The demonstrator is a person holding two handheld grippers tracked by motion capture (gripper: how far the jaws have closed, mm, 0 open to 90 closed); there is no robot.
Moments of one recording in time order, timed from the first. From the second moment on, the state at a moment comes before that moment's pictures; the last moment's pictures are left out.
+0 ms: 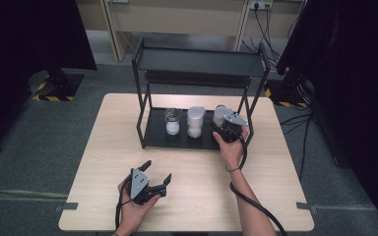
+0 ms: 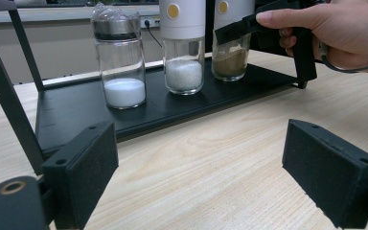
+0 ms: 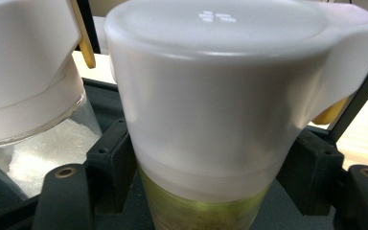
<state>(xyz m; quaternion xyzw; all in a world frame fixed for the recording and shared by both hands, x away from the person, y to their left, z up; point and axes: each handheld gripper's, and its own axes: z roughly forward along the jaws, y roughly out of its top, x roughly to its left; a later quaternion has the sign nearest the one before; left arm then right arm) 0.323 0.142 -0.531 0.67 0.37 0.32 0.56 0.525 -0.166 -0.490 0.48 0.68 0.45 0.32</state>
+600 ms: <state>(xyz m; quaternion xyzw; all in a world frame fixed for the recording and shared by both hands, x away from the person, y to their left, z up) 0.323 0.142 -0.531 0.67 0.37 0.32 0.56 0.522 -0.163 -0.490 0.49 0.68 0.45 0.30</state>
